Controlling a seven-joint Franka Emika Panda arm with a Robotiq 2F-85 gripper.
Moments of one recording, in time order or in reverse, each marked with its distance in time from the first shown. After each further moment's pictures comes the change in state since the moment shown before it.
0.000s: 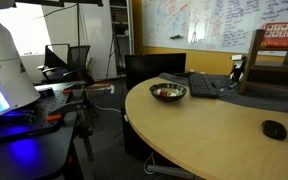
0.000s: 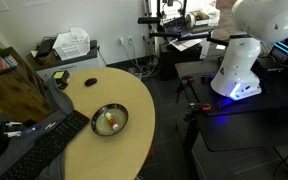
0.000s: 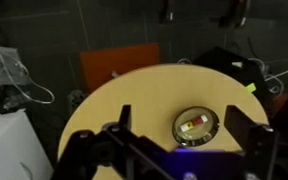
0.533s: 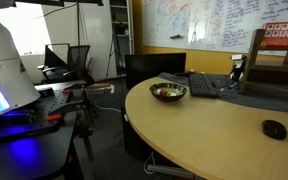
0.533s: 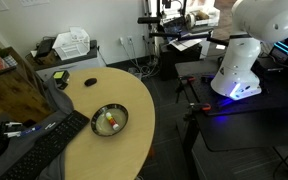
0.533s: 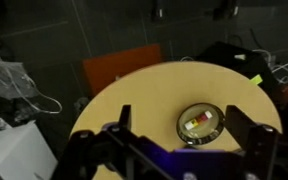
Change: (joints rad) arm 0.008 0.013 0.074 -0.013 0.027 0.008 0.157
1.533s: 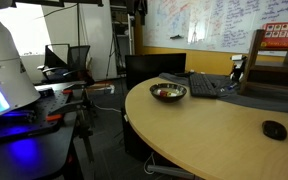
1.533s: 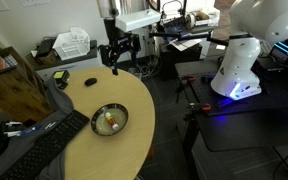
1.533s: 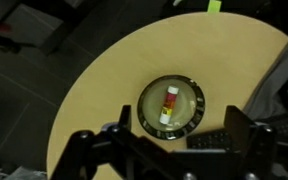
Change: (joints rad) arm 0.071 0.642 0.436 0.160 0.351 0.452 0.991
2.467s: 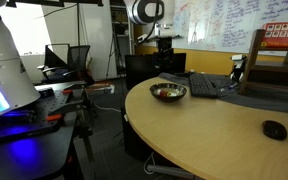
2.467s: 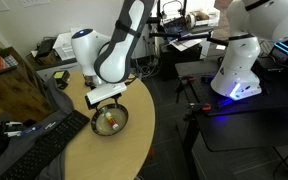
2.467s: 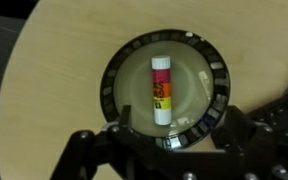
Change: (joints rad) arm 0.159 0.691 -0.153 0.326 -0.101 0.392 0.345
